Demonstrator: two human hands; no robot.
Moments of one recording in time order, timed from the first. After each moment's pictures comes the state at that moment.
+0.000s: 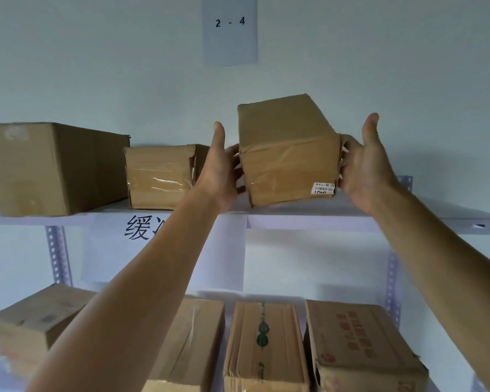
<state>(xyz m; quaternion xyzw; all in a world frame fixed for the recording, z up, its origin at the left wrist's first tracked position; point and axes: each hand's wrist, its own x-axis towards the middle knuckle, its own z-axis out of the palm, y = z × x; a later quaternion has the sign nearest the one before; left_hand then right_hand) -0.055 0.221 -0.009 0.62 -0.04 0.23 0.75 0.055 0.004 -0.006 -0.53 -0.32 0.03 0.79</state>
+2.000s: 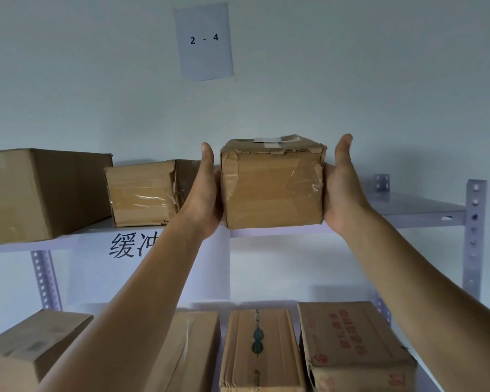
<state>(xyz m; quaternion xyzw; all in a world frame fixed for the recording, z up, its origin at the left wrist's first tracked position) -0.063 0.203 -0.023 0.67 -0.05 0.24 0.70 0.032 0.001 -0.030 -0.55 -0.27 0.06 0.79</state>
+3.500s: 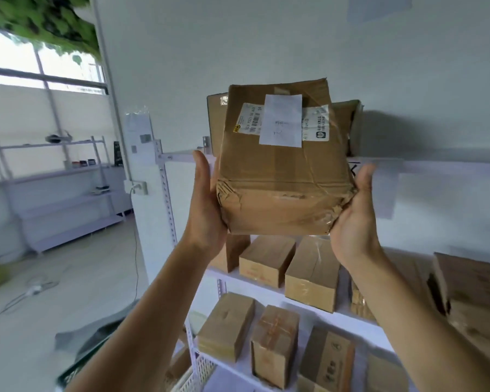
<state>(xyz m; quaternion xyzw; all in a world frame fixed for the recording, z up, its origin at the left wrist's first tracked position) -0.408 0.299 -0.129 0.60 0.00 0.41 0.68 -0.262 0.150 -0.144 -0.40 -0.48 0.12 0.78</state>
